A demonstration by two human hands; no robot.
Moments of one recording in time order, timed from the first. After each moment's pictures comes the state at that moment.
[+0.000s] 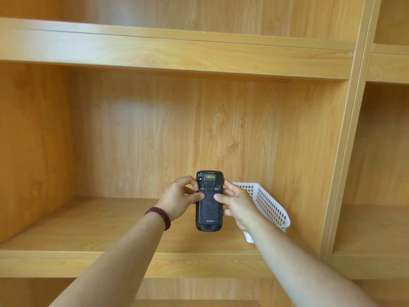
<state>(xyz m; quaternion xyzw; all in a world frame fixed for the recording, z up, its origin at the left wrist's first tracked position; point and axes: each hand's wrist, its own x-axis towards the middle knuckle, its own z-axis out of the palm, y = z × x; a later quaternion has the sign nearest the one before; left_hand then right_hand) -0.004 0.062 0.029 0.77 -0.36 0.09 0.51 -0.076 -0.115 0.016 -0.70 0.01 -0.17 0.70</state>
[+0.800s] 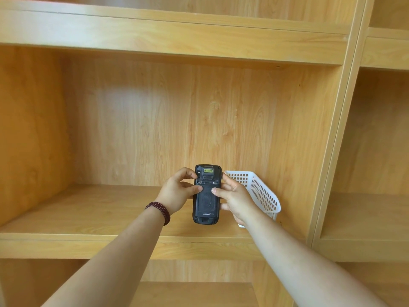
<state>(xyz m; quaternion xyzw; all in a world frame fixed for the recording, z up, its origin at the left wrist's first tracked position) -0.019 0.047 0.009 0.72 -0.33 0.02 0.61 -0.099 -0.120 0.003 -0.69 0.01 -0.16 0.71</state>
